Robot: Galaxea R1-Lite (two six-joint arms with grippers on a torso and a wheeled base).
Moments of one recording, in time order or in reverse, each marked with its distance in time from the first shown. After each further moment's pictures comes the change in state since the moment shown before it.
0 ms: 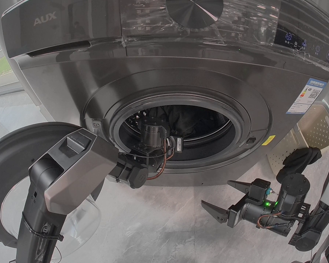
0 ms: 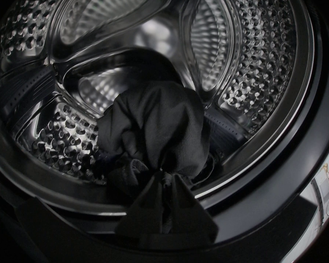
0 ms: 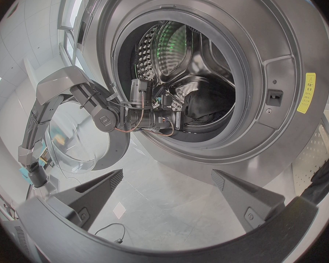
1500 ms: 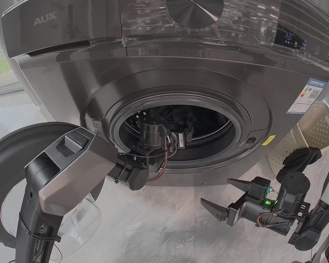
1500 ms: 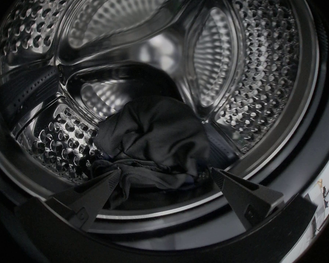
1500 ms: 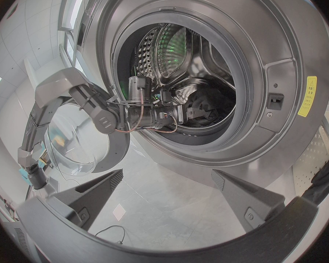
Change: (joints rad) left arm -0.019 -0.027 0.031 -0.073 -0.001 -0.079; right arm -0.001 -0.002 -0.013 0.000 -0.002 0.001
